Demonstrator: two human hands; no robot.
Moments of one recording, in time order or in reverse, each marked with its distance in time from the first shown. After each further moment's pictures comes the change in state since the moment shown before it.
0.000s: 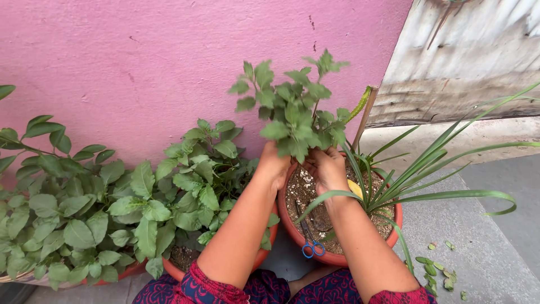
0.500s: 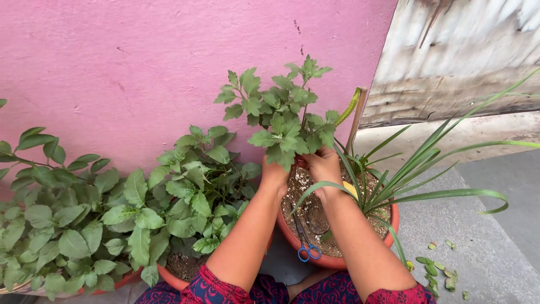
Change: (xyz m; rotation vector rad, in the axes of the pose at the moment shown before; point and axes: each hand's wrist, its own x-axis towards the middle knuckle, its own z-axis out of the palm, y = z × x) left_hand 0.011 -0.045 0.002 0.066 0.185 0.122; right_hand 0.020 0.005 -0.013 -0.170 -0.043 -0.084
